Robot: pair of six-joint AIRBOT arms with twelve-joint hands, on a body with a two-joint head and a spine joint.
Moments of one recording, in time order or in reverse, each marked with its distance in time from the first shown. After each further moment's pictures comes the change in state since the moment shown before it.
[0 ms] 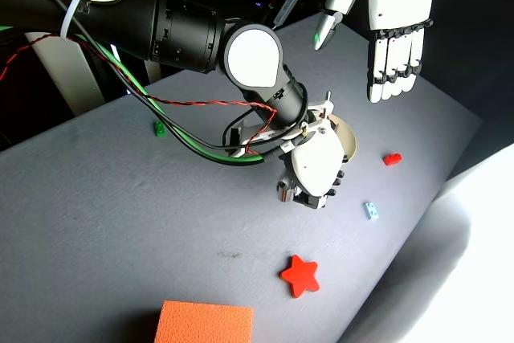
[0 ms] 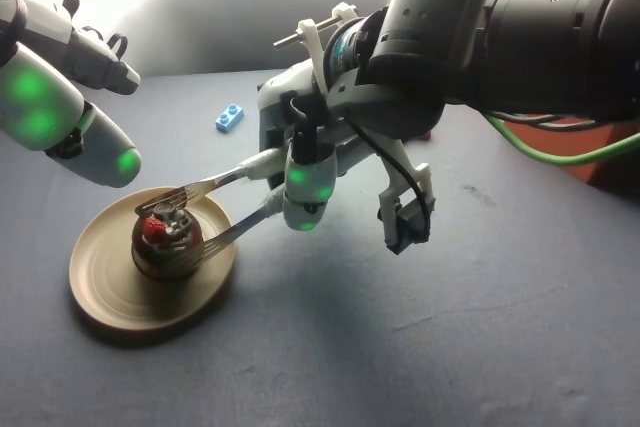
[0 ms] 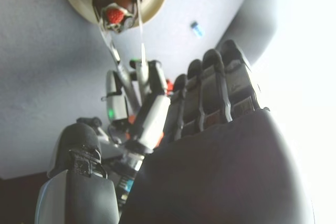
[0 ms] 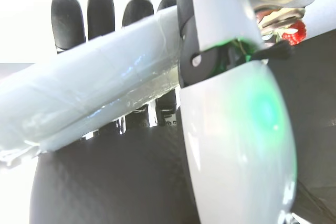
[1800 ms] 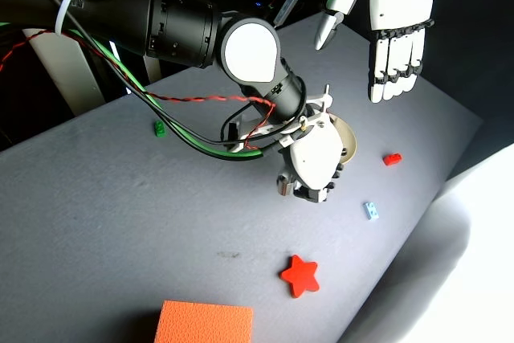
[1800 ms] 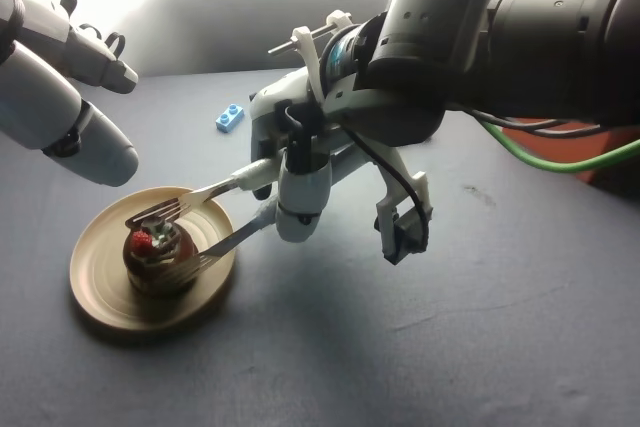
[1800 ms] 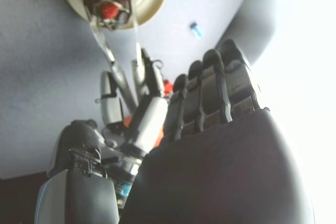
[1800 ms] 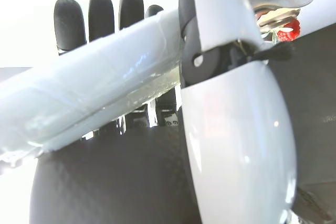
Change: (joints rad) left arm 0.000 0.000 0.005 -0.001 0.000 0.000; right arm 0.003 0.012 -0.032 0.033 0.001 -0.012
